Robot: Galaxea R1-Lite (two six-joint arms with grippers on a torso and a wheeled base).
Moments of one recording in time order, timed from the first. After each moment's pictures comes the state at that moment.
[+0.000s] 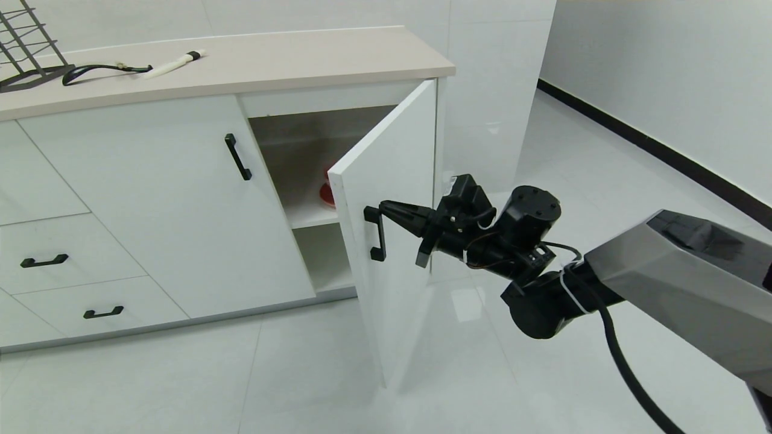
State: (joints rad) left arm 0.01 0.00 0.00 0.00 0.02 -0.03; right arm 0.62 2.32 -1.35 -1.38 0.61 -0.24
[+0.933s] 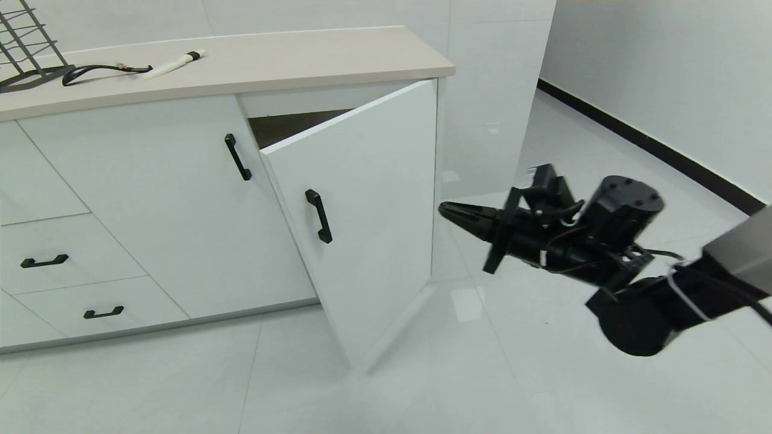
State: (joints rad) left arm 0.01 0.00 0.00 0.00 0.02 -0.03; right arm 0.49 2.01 -0.92 -1.41 0.68 -0.24
